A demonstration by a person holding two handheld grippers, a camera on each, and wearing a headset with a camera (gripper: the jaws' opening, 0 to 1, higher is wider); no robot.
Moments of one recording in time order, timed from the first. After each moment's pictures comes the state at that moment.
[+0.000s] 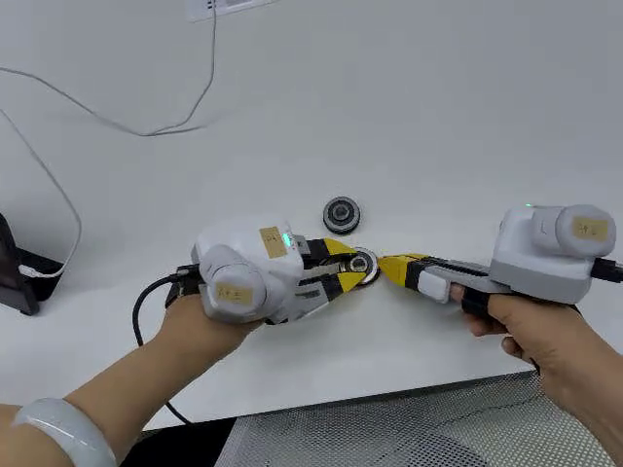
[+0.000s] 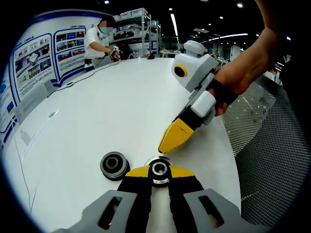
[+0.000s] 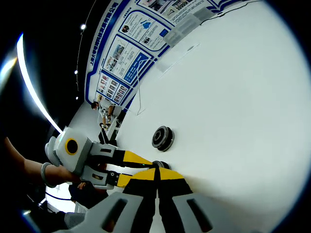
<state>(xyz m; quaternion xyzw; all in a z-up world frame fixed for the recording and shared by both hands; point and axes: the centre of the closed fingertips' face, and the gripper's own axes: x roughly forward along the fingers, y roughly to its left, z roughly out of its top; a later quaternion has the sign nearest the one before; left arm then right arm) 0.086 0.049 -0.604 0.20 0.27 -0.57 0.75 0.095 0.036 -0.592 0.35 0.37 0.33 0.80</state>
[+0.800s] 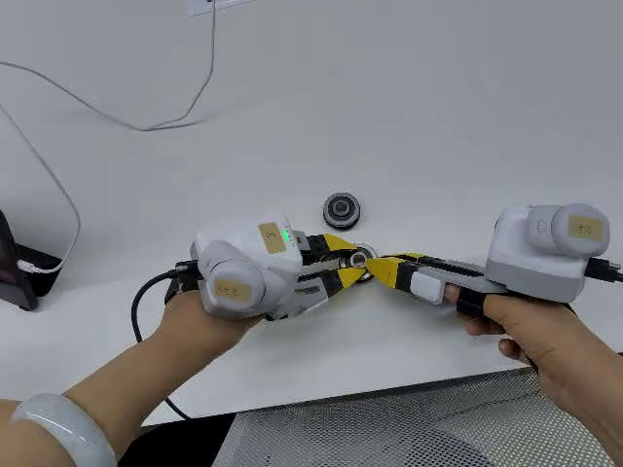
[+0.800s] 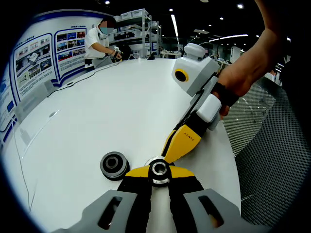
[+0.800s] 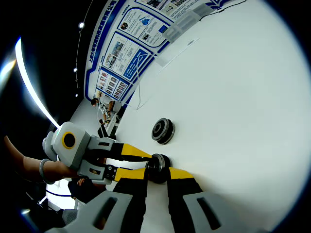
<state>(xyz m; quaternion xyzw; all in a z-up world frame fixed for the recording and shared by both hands) 0.088 0.051 -0.605 0.19 0.26 -0.57 0.75 0.088 0.042 -0.607 0.32 0.40 0.33 0.79</state>
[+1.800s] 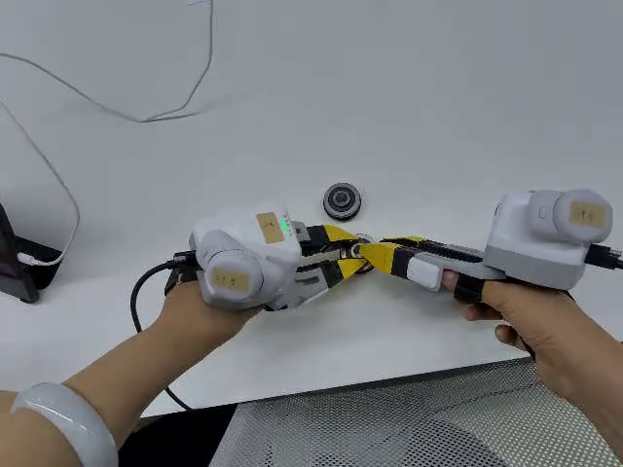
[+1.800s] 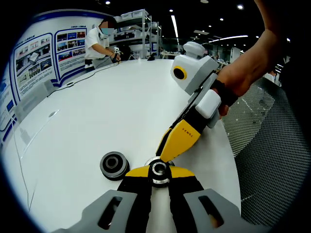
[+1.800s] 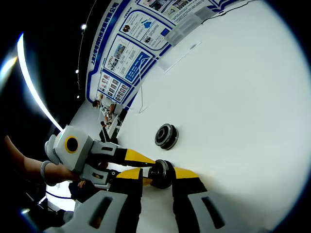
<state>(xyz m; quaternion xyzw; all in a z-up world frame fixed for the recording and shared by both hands) 0.088 0.050 -0.605 0.19 0.26 -0.57 0.75 0.091 0.043 -0.599 0.33 0.38 0.34 0.79</state>
